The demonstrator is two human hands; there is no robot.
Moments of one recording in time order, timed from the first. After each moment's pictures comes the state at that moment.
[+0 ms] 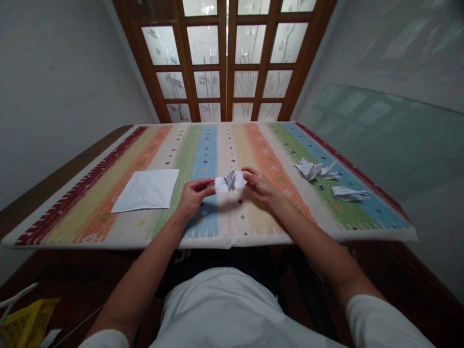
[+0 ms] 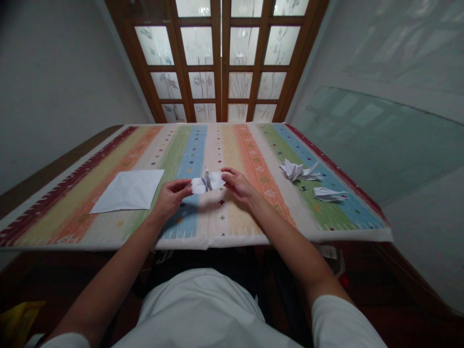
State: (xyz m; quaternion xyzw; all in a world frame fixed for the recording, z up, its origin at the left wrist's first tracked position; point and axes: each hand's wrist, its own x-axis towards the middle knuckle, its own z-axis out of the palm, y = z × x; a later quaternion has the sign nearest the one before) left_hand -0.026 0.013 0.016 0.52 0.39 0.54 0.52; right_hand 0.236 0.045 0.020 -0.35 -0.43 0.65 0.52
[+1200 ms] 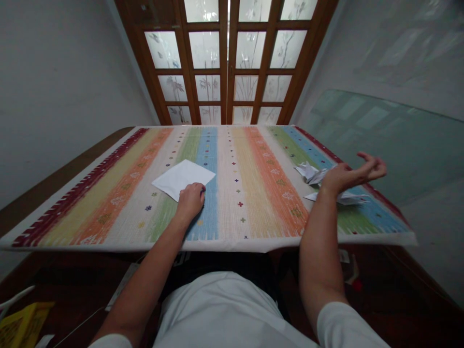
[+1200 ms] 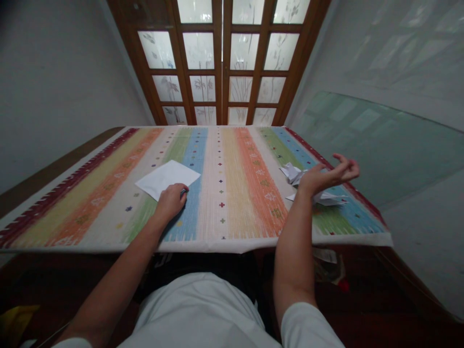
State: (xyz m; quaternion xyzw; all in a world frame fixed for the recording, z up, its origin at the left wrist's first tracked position) left_hand -0.040 0.018 0.013 0.76 0.61 0.20 0.07; right_hand 0.417 0.051 0.054 -0.63 -0.24 -0.27 0.69
